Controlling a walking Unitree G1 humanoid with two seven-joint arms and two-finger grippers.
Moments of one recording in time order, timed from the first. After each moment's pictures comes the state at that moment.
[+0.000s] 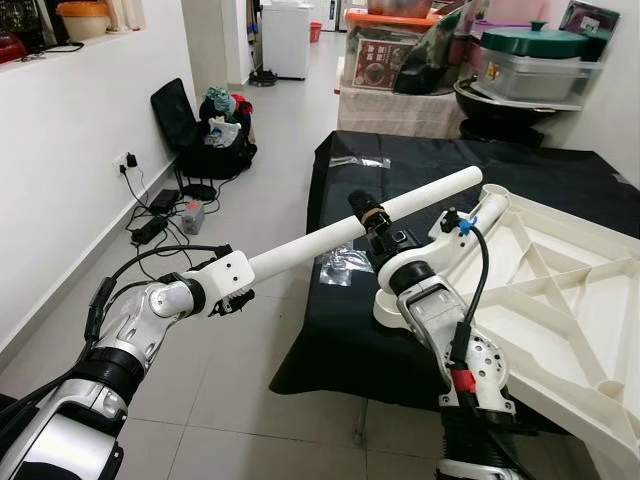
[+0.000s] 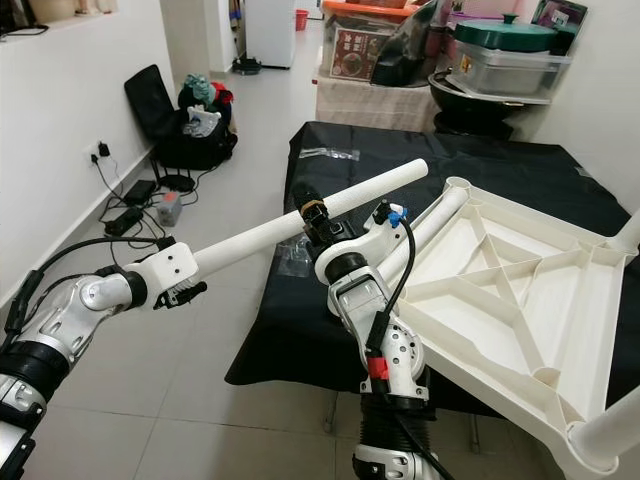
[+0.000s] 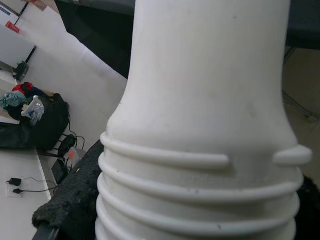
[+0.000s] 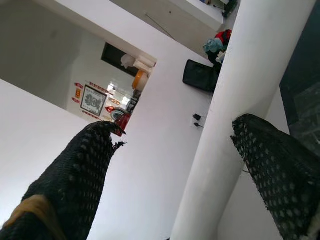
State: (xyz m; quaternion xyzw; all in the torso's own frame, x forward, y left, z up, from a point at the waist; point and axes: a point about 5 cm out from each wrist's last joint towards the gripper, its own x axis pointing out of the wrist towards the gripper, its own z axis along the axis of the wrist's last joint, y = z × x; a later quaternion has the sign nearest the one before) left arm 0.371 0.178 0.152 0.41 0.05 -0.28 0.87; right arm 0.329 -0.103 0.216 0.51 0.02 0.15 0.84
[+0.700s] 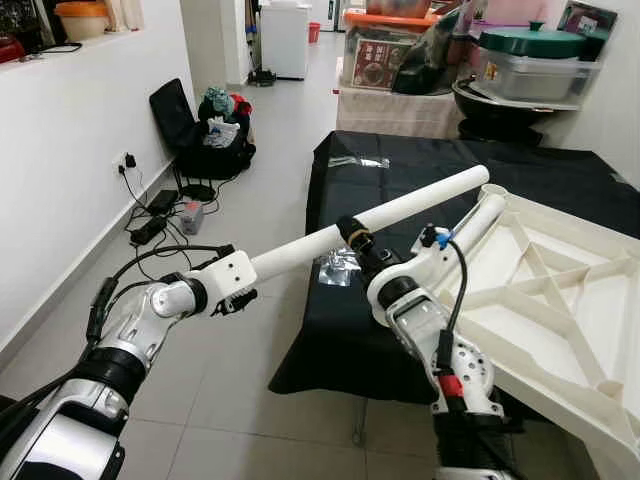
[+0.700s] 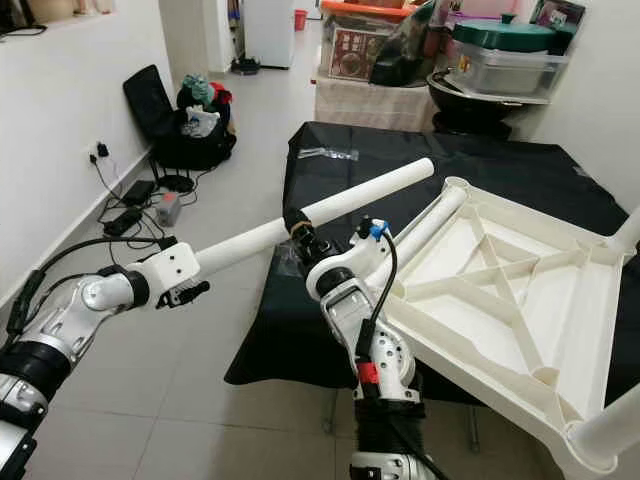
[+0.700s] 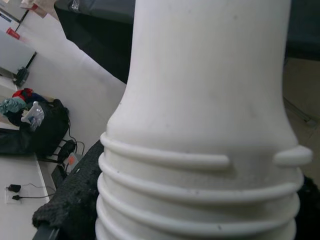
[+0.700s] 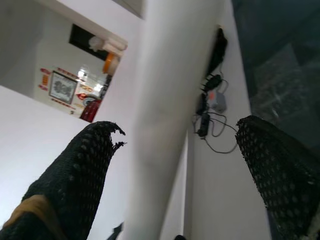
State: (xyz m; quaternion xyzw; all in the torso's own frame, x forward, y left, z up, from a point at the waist) left arm 0.371 0.174 0.153 0.41 0.04 -0.28 0.87; right arm 0.335 -0.097 0.183 0.49 0.08 0.11 0.86
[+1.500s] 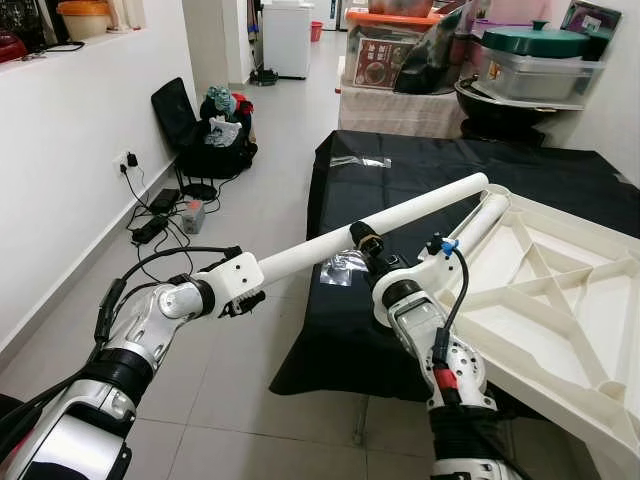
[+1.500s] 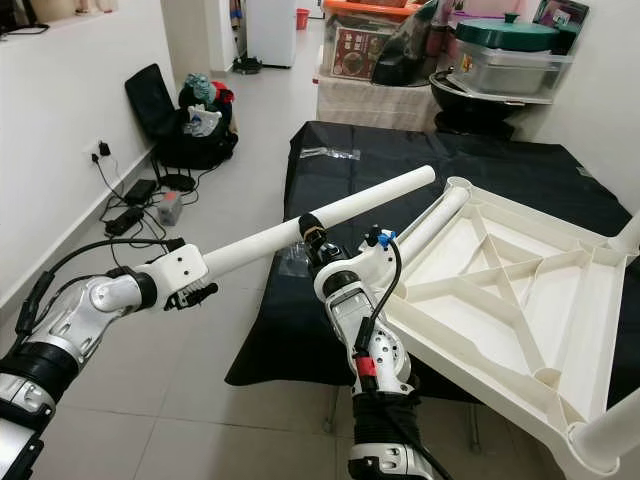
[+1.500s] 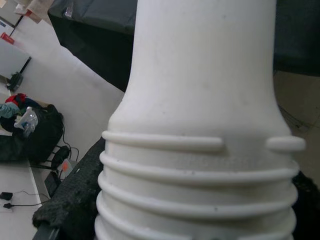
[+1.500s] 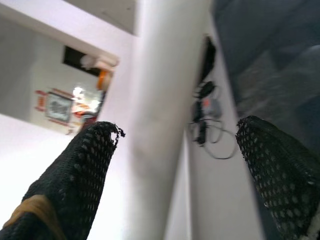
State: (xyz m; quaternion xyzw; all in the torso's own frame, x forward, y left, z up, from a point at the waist) left arm 0.370 0.165 0.151 0.40 0.03 -0.30 0.87; right arm 0.342 -0.103 0.184 0.53 0.06 0.10 0.84
